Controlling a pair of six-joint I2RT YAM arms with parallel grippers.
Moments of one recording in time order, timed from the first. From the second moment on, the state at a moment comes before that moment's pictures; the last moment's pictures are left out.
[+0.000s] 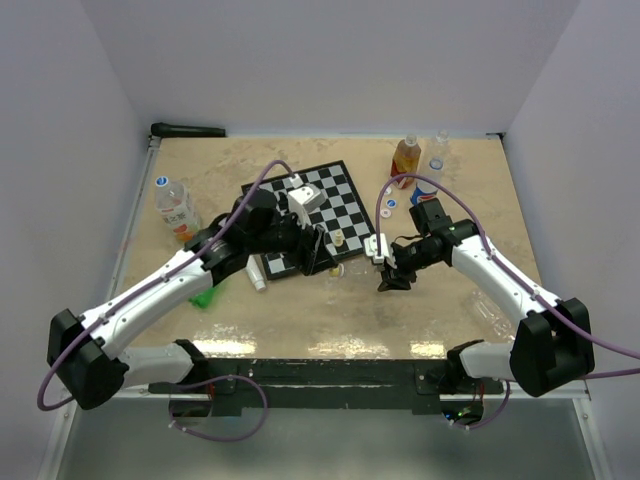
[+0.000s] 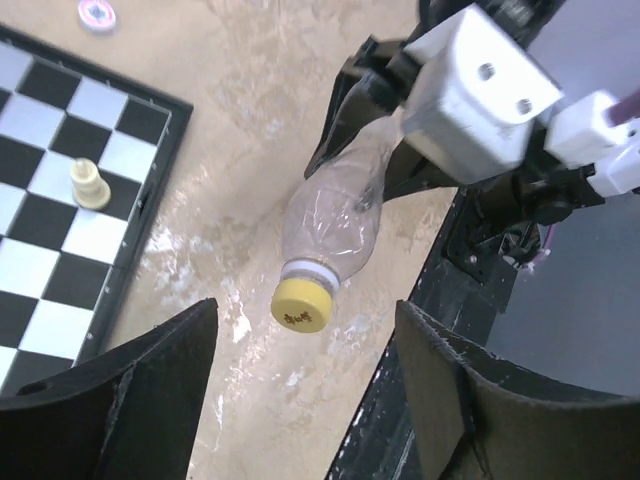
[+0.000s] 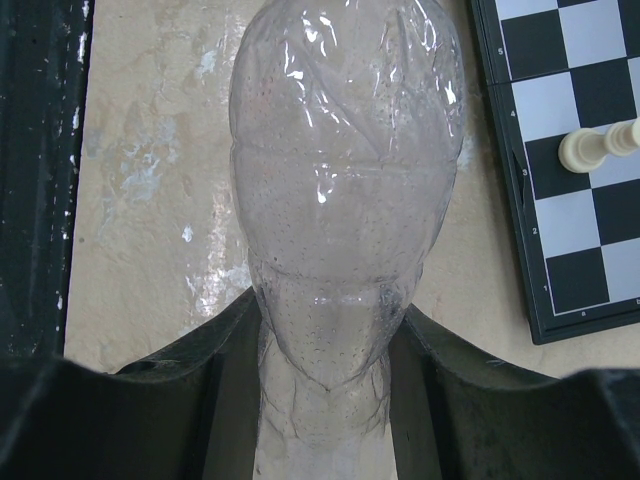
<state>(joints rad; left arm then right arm) -0.73 1.24 1.04 -0.33 0.45 -0.27 0.36 1.30 0.93 -0.86 -0.78 -1.19</state>
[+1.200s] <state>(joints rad) -0.75 1.09 0.76 -0.03 0.61 0.62 0.36 1.30 0.93 -0.86 -0.78 -1.19</state>
